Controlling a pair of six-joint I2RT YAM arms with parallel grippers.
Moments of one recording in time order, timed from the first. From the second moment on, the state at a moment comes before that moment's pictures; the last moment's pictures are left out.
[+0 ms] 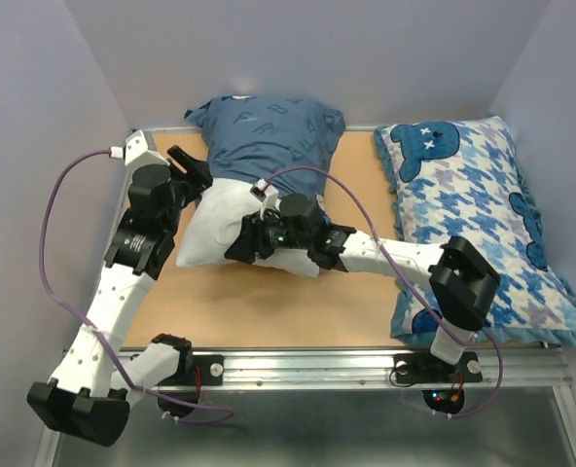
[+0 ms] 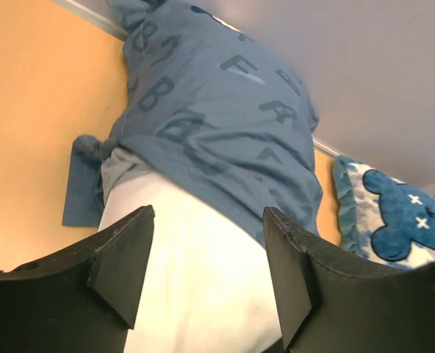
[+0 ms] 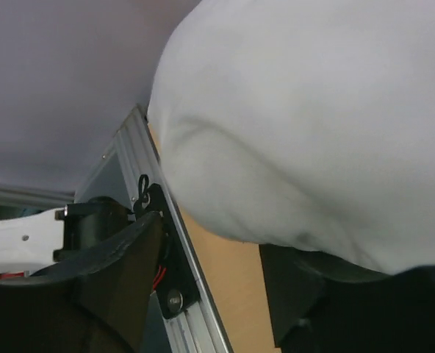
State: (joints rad) left arm -0.28 1.00 1.10 -0.32 -0.28 -0.63; right arm 0.96 1.77 1.22 0.26 -0.29 0.63
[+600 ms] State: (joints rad) left arm -0.67 0.78 0.91 -0.50 -0.48 -1.02; right arm 0.97 1.24 1.03 0.16 -0.09 0.49
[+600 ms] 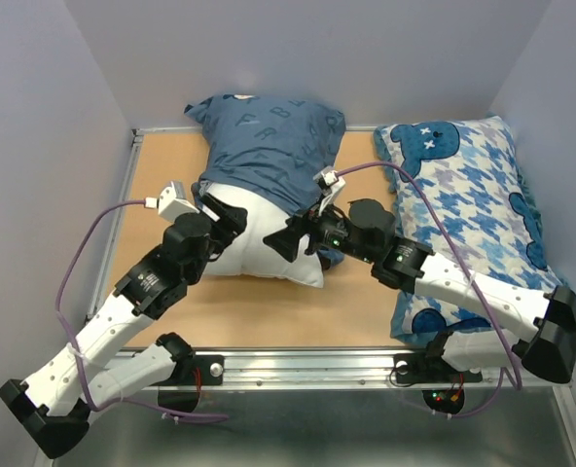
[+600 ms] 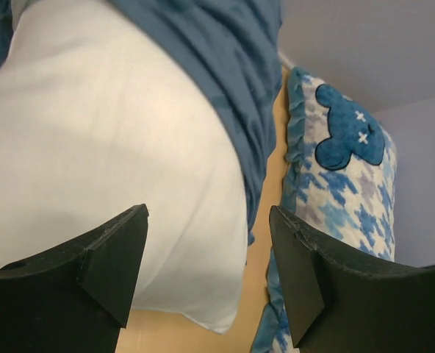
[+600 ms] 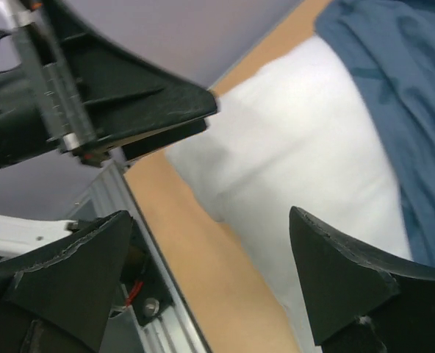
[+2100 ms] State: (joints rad) left arm -0.88 1.00 0.53 -0.14 -0.51 -1.28; right arm 0.70 1.47 0.81 0.34 -0.33 0.60
